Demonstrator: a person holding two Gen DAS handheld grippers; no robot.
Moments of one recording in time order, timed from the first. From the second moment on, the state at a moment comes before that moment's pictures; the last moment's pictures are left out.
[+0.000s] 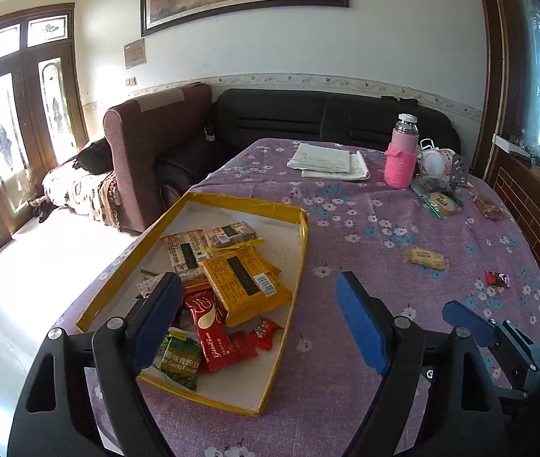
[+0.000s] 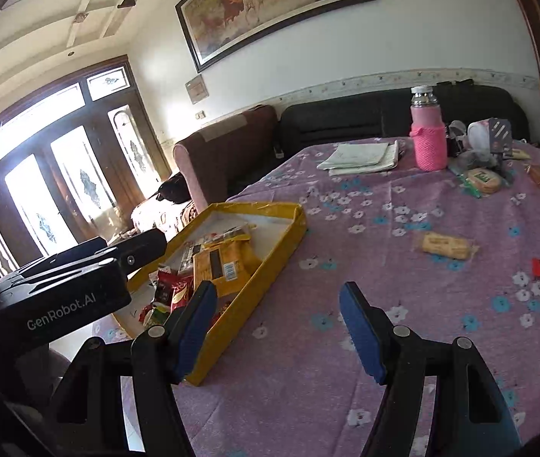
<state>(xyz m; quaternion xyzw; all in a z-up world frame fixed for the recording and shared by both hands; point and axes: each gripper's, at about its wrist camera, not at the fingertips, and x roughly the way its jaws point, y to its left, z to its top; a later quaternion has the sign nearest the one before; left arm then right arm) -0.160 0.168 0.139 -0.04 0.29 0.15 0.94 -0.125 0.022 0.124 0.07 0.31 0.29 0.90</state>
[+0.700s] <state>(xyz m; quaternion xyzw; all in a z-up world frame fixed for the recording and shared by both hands) -0.111 0.156 0.100 -0.04 0.34 0.11 0.93 -0.062 -0.054 0.097 0.11 0.35 0.17 0.92</state>
